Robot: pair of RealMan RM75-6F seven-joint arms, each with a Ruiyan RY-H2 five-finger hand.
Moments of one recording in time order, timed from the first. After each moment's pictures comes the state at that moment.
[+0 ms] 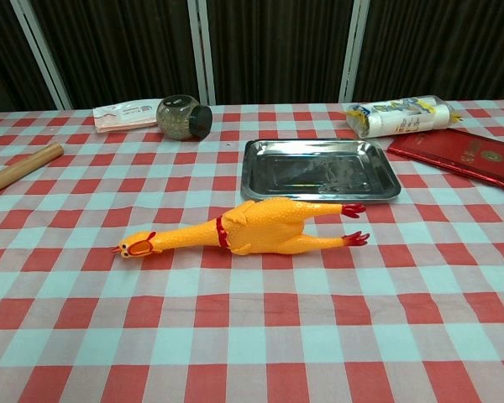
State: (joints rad) left arm -0.06 -1.12 -0.05 -1.65 1.50 1.55 0.15; right arm 0.07 -1.13 0.06 -1.60 -1.54 1.52 -0.07
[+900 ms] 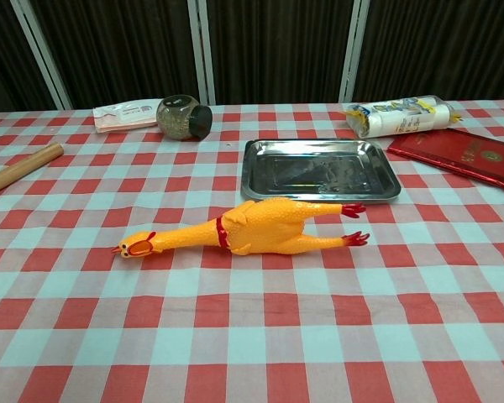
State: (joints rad) left arm -0.07 -1.10 -0.04 -1.71 1.47 1.51 0.18; right arm 0.07 -1.13 0.06 -1.58 -1.55 1.52 -0.03
